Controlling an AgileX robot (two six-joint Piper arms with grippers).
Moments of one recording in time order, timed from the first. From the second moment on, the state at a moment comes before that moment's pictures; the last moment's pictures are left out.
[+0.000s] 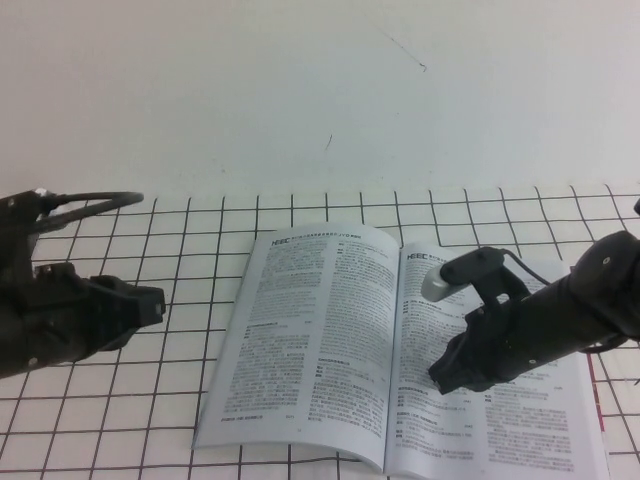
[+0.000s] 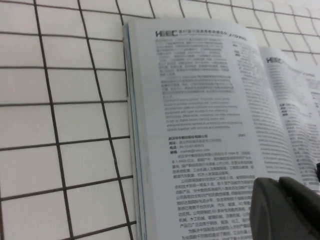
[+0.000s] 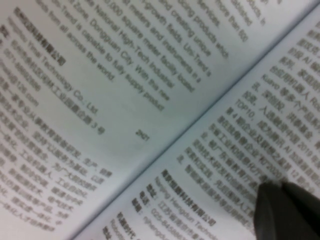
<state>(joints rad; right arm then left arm) 0.41 1.96 -0.98 0.90 0.49 -1.01 -0.03 1.18 -0.67 -1.13 0.50 0.82</state>
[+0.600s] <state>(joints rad) 0.41 1.96 -0.99 0.92 0.50 -0.97 -0.06 1.79 -0.90 -1.11 0.45 0.90</state>
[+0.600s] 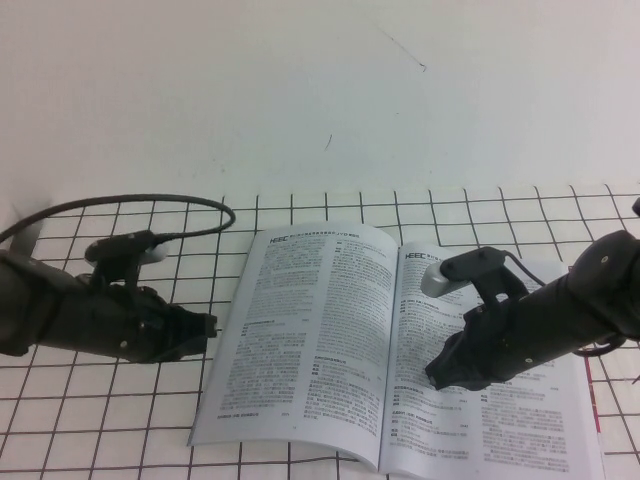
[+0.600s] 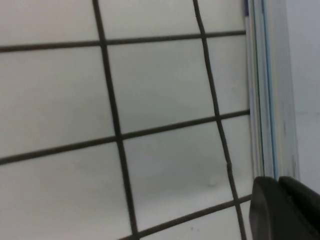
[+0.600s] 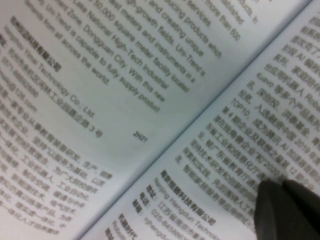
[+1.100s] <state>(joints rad) 0.41 1.97 -0.99 0.93 0.50 -0.96 -0.22 1.87 -0.92 -1.21 0.47 0.88</state>
